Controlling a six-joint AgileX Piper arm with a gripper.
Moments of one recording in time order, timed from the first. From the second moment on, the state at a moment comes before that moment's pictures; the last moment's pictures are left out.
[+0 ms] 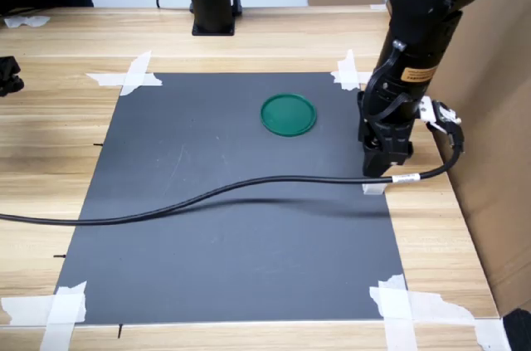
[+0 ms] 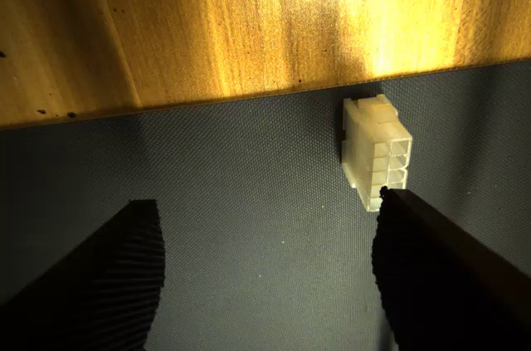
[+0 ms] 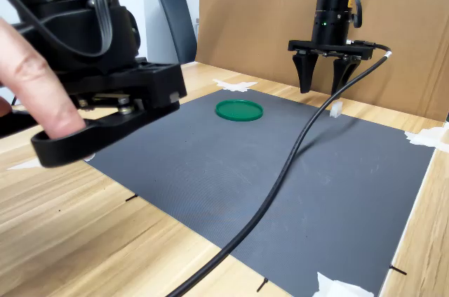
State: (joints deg) arm 39.1 118.7 -96.4 -7.7 61.9 -44.9
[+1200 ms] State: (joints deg) arm 37.2 120.5 -103.3 -5.0 64.0 -45.7
